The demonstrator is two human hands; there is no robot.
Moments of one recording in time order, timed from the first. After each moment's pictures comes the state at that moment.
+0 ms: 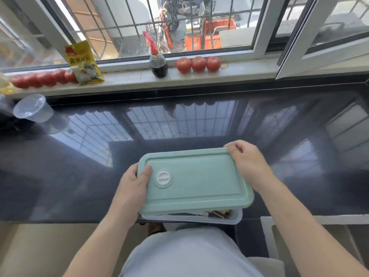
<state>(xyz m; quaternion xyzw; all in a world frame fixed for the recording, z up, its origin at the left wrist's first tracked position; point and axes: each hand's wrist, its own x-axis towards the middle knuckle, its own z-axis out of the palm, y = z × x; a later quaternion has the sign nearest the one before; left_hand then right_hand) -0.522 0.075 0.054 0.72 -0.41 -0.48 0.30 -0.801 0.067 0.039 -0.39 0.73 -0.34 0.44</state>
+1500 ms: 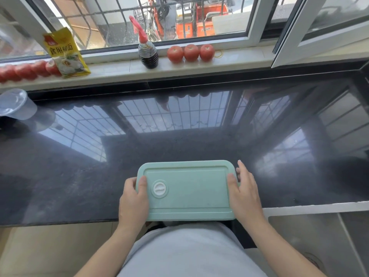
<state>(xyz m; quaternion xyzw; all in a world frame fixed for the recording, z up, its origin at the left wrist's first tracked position) -0.514 0.097 -0.021 0.79 -0.45 -0.36 0.22 -0.776 0.149 -0.037 -0.39 0.79 -0.29 0.37</state>
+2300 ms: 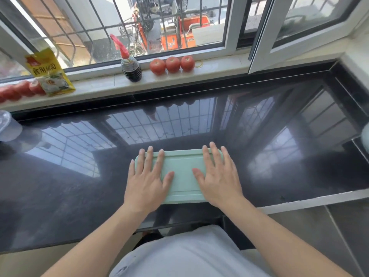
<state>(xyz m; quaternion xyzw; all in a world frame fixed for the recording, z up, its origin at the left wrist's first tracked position) -0.563 0.040 -0.021 0.57 -0.82 -0.06 -0.06 -0.777 0.101 -0.025 -0.62 0.77 -0.05 0.14</state>
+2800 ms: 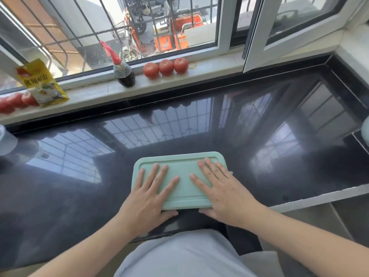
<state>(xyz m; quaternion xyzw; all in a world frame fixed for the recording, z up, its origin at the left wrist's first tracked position) -0.537 0.044 -0.020 0.33 -0.94 -0.02 -0.12 -0.804 0.125 -0.033 -0.81 0.58 0.02 0.06</state>
